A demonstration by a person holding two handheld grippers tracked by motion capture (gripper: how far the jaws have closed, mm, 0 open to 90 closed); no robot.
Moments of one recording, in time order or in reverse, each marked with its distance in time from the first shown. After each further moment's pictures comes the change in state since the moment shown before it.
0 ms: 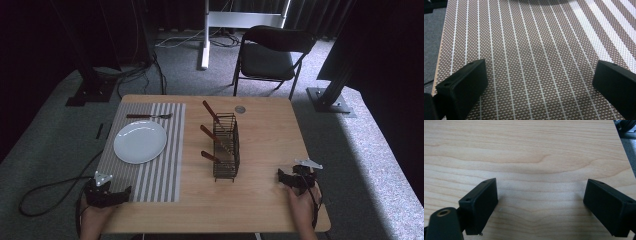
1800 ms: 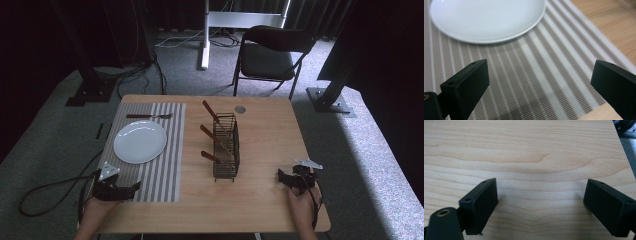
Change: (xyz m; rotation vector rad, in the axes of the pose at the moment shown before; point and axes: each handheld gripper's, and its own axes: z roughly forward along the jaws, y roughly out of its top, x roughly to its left) left arm -0.027 0.045 -0.029 -0.065 -0.205 0.129; right arm 0.000 0.000 -0.001 0.000 -0.005 0.004
